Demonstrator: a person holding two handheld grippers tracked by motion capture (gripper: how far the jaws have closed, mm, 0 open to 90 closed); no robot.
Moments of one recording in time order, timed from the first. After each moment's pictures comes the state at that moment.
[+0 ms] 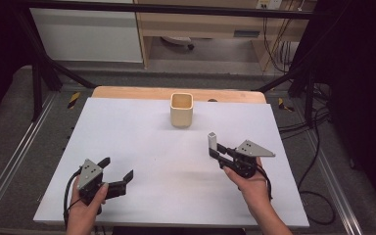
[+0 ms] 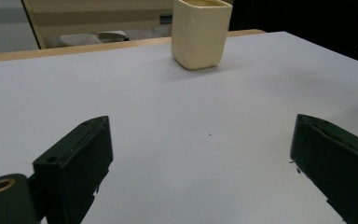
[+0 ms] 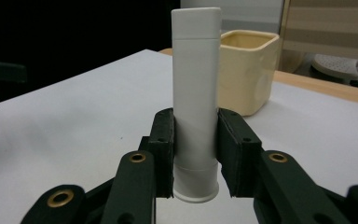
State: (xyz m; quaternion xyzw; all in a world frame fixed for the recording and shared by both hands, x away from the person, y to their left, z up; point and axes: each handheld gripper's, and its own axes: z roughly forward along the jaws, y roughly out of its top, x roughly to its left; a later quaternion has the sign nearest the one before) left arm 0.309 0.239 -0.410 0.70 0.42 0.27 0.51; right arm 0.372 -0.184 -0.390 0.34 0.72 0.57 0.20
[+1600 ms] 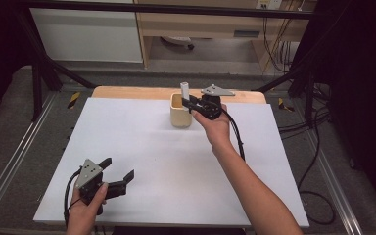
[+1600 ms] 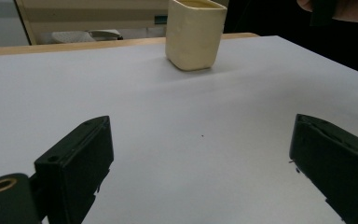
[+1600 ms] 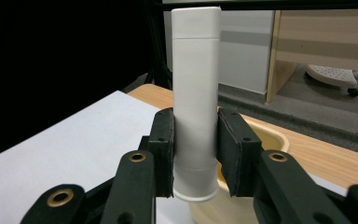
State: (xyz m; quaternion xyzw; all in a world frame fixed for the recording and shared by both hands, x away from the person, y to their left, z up) left arm 0.309 0.239 -0.411 0.69 0.43 0.25 0.52; right arm 0.520 -0.098 -0.341 0.37 0.71 0.57 0.20
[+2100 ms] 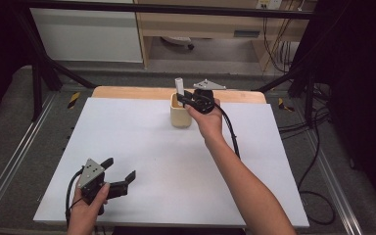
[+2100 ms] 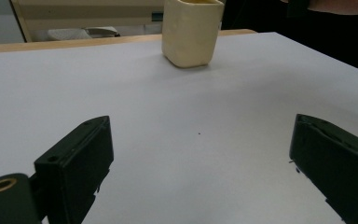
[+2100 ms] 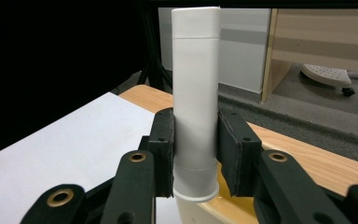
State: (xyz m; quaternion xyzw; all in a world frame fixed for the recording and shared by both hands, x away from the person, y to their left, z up) left arm 0.311 0.236 -0.412 0.70 0.42 0.25 0.52; right arm 0.542 -0.079 -0.341 0.37 0.71 0.56 0.21
